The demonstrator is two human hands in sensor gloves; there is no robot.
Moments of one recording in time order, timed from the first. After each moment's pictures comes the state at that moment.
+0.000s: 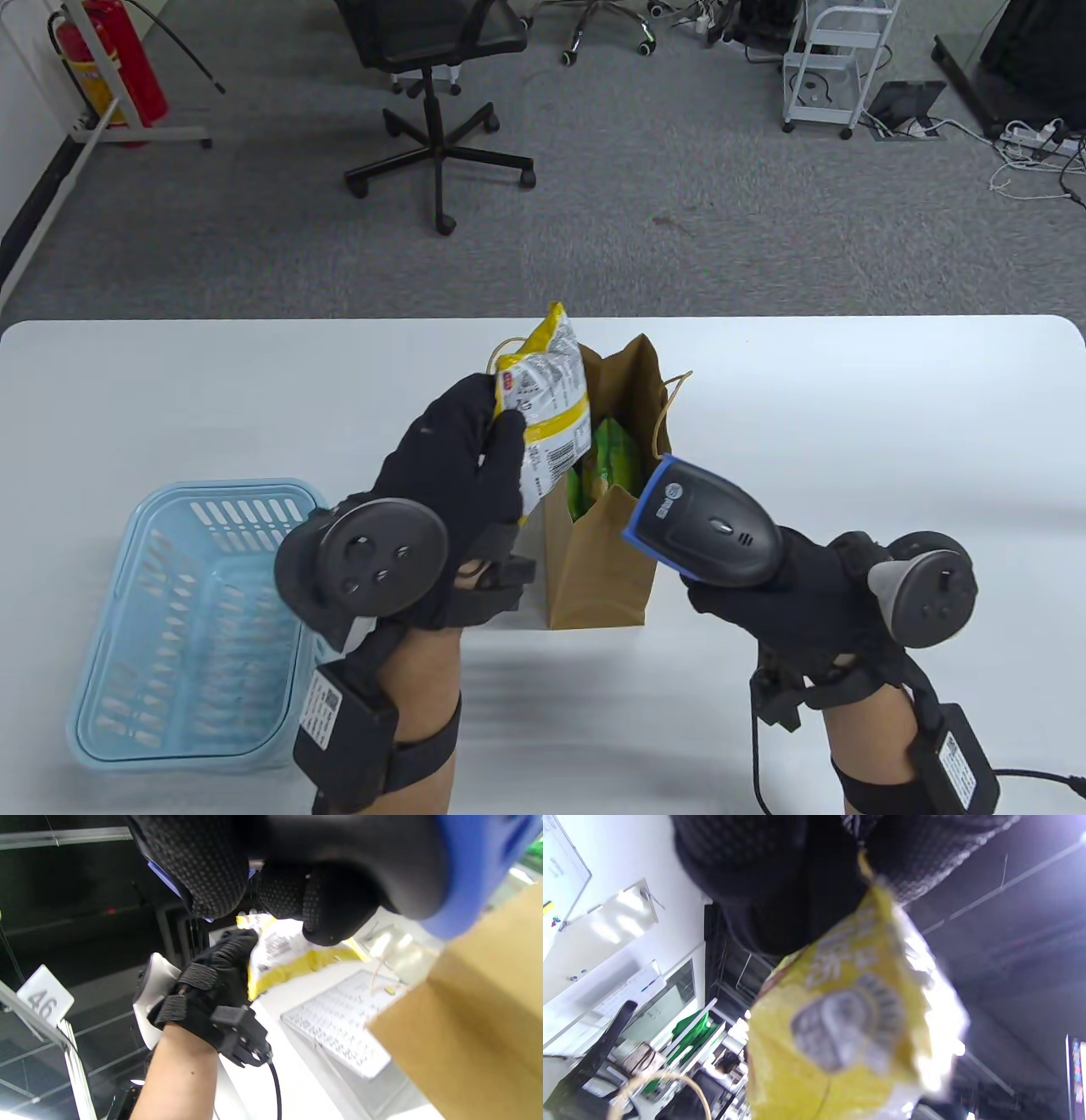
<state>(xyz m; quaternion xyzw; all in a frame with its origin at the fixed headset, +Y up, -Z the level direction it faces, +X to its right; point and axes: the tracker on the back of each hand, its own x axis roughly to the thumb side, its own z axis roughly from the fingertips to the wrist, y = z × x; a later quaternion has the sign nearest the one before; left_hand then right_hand) -0.114 -0.457 -0.258 0.31 -0.12 0.32 0.89 0.199 -0.550 -0.233 0.40 -0.15 0.75 0.51</state>
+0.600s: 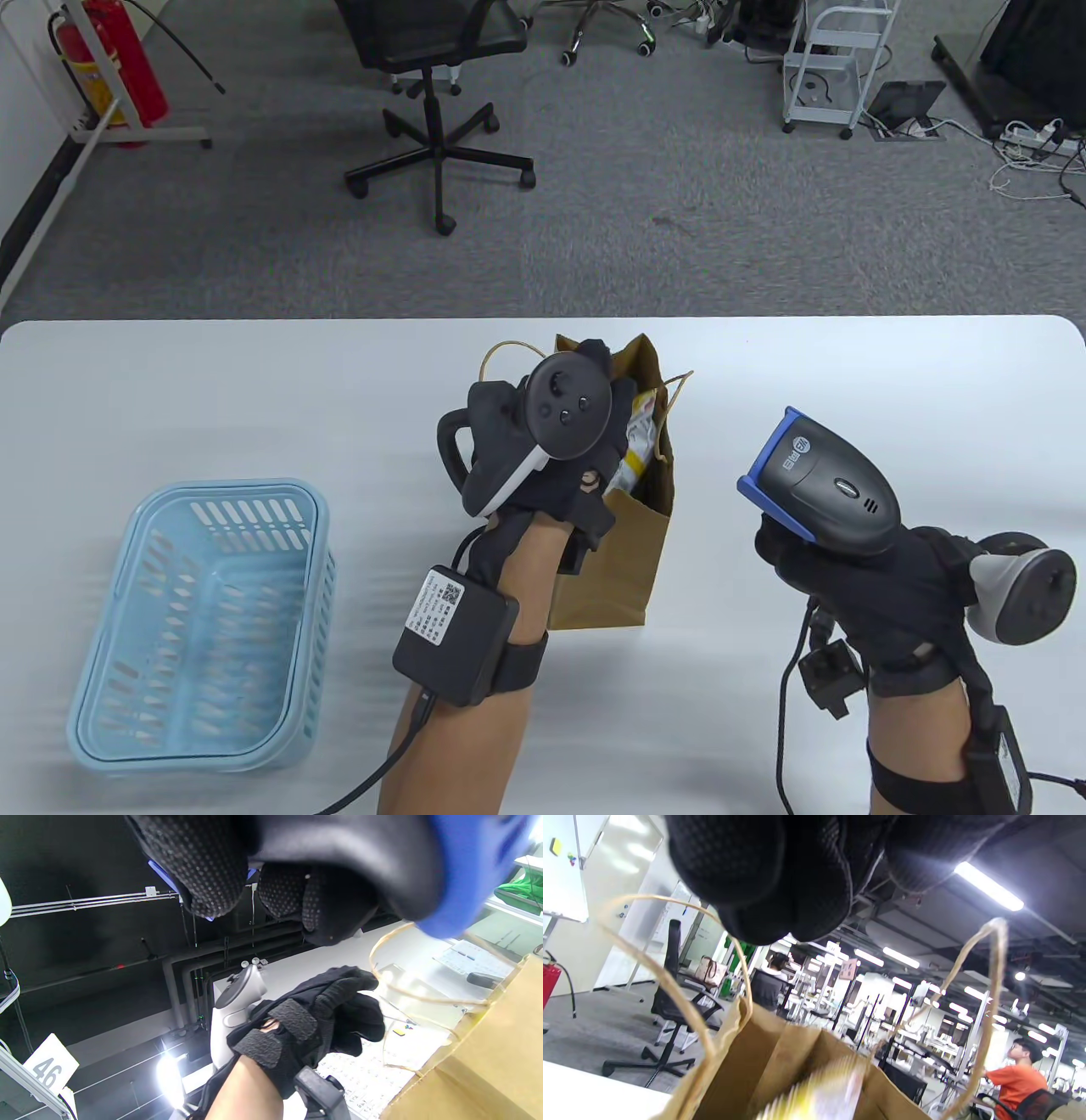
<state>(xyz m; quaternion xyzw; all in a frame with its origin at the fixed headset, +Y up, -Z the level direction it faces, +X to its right) -0.052 -0.479 -0.322 0.14 -0.11 0.21 0.96 0.239 -0.541 -0.232 0.37 -0.19 0.72 0.55</state>
